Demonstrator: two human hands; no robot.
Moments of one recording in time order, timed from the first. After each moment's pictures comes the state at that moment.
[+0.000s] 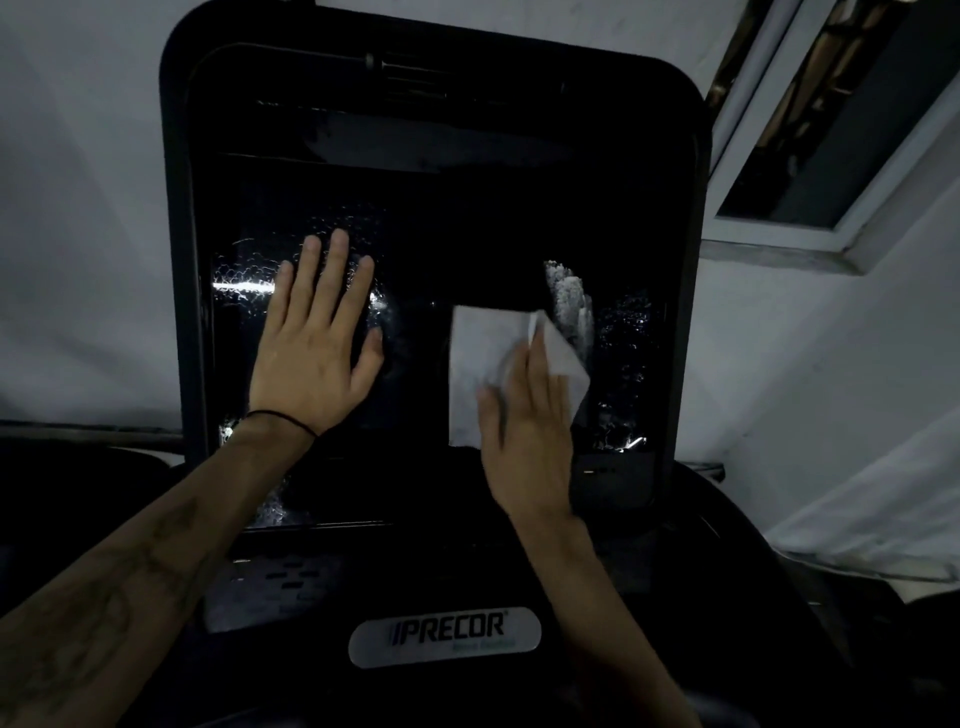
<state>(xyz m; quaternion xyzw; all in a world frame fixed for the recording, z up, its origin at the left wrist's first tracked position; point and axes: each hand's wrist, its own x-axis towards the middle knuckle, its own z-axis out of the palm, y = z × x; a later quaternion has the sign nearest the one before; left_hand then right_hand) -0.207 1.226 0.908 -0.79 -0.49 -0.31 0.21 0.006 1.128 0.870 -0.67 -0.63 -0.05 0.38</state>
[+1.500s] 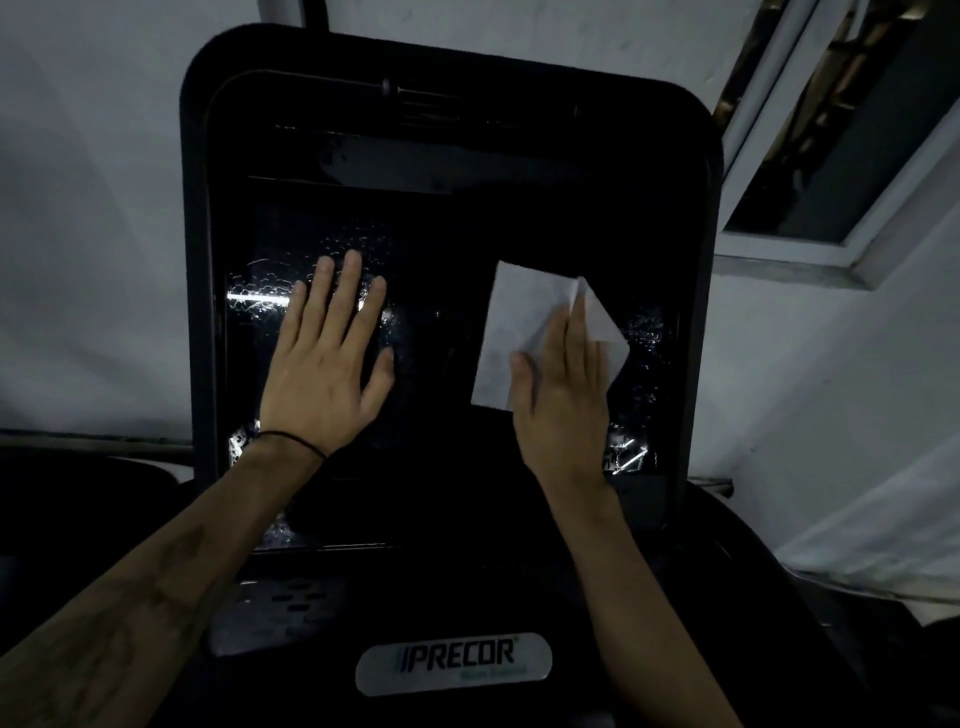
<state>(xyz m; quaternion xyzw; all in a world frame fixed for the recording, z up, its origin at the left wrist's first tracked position) -0.208 1.226 0.909 -0.79 -0.48 -0.31 0.20 0.028 1.162 0.899 -0.70 -0.60 -0.12 0.36</state>
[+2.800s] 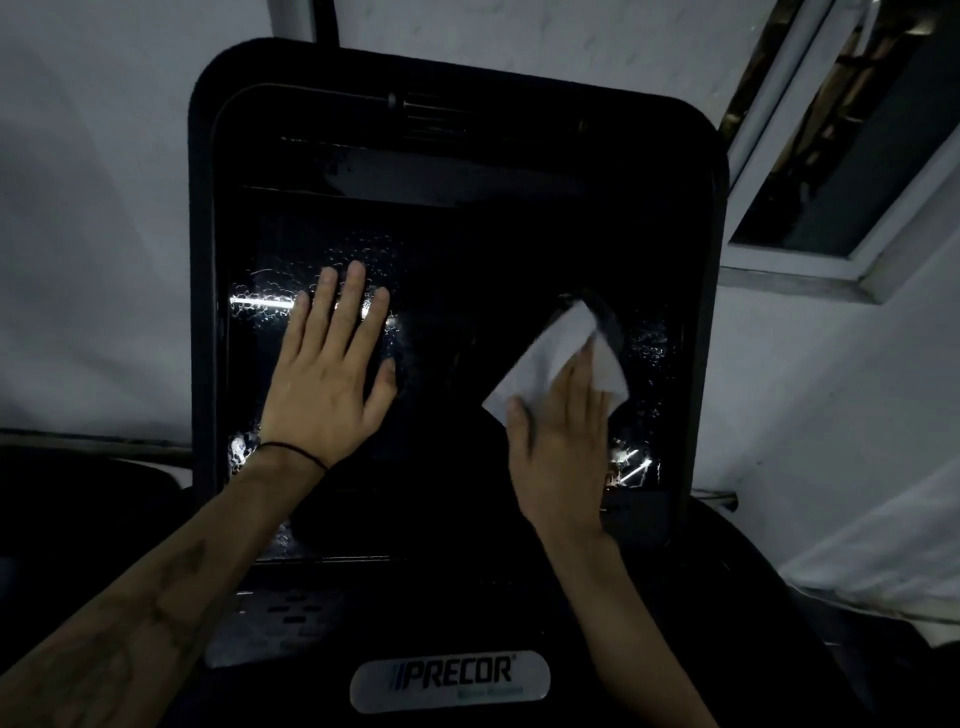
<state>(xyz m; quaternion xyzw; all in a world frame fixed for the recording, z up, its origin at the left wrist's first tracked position) -0.206 1.227 0.907 -0.79 -0.49 -0.31 0.21 0.024 1.145 0.881 -0.72 -0.60 -0.10 0.35</state>
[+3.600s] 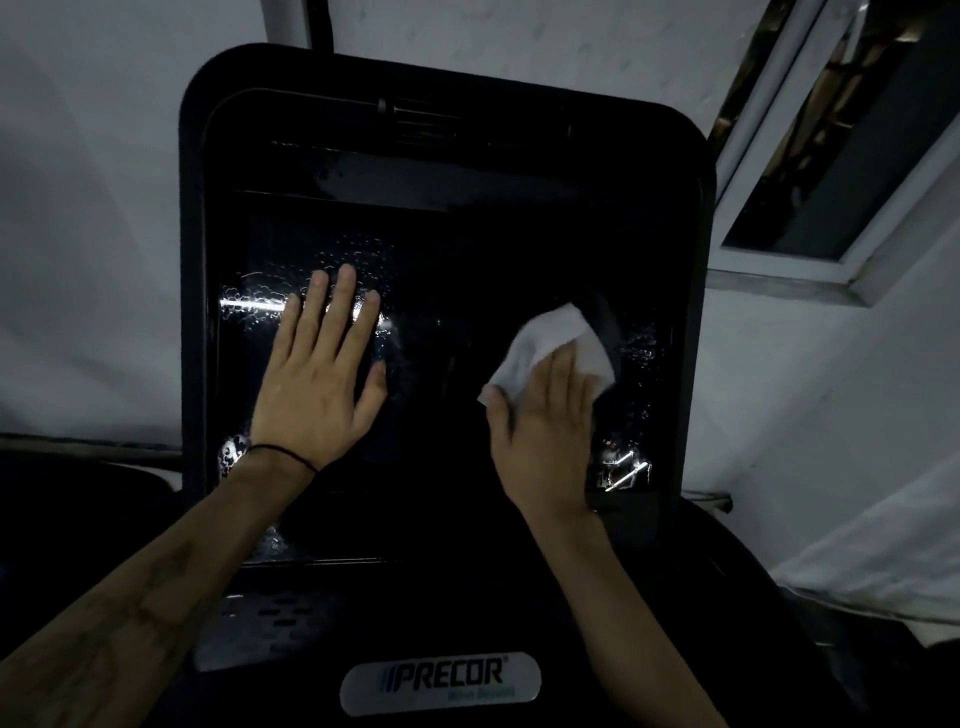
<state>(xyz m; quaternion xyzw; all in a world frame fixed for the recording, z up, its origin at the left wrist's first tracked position) -0.206 1.227 0.908 -0.79 -0.49 -0.31 0.21 0.022 1.160 0.891 -0.71 -0.61 -0.13 0.32</state>
